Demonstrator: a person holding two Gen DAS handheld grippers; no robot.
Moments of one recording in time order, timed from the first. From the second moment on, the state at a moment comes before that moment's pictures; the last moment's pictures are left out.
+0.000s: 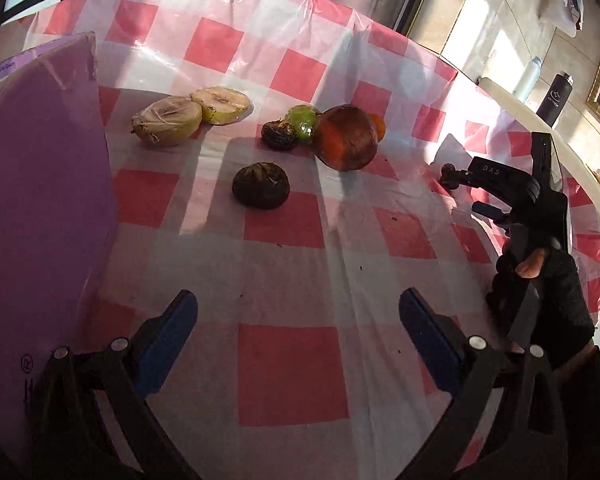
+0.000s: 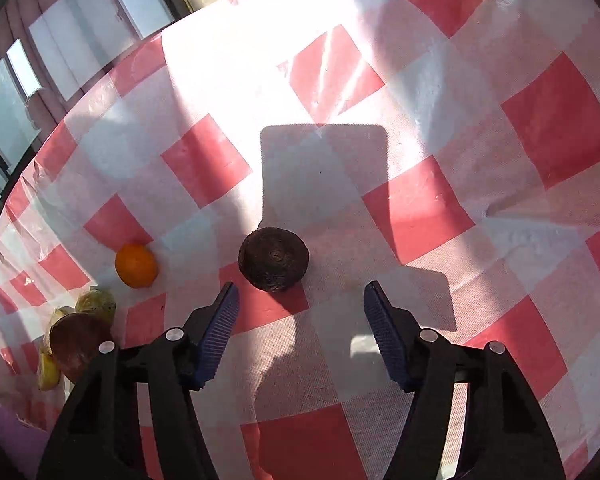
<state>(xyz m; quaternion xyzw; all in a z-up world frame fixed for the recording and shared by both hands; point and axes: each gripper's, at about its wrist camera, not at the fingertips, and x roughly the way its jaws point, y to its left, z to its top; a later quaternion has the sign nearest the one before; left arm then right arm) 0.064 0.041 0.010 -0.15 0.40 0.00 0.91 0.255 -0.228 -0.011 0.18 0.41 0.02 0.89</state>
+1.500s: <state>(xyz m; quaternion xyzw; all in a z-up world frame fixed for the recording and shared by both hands) 0.091 0.026 0.009 -0.10 0.41 0.03 0.91 0.147 -0.202 0.003 0.23 0.33 0.14 0.90</state>
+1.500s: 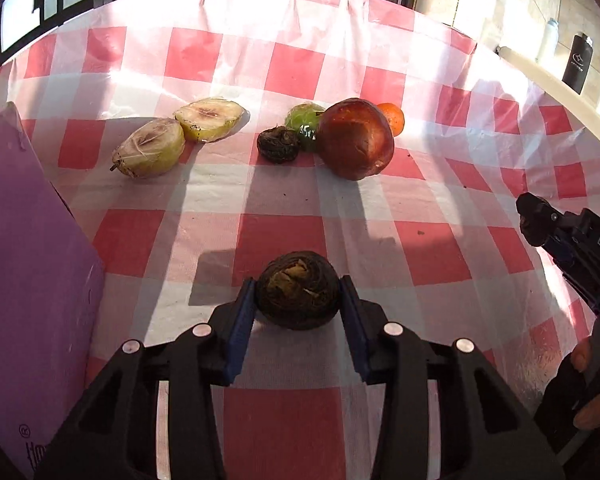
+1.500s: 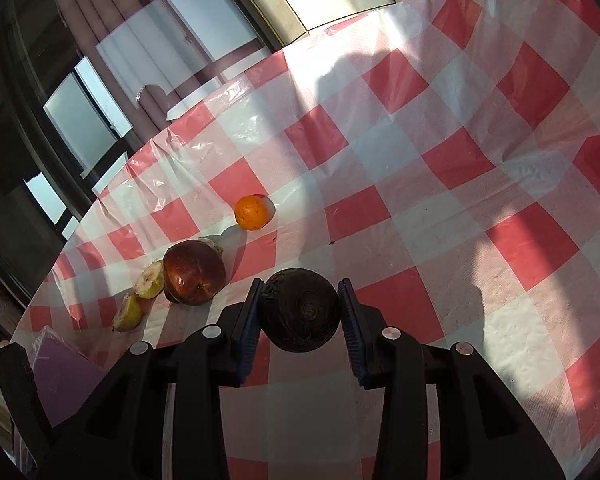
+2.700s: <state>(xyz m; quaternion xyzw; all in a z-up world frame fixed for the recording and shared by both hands) -0.076 0.020 0.029 -0.19 0.31 -0.05 0.93 -0.014 -0.178 0.015 0.20 0.34 0.16 0.91</state>
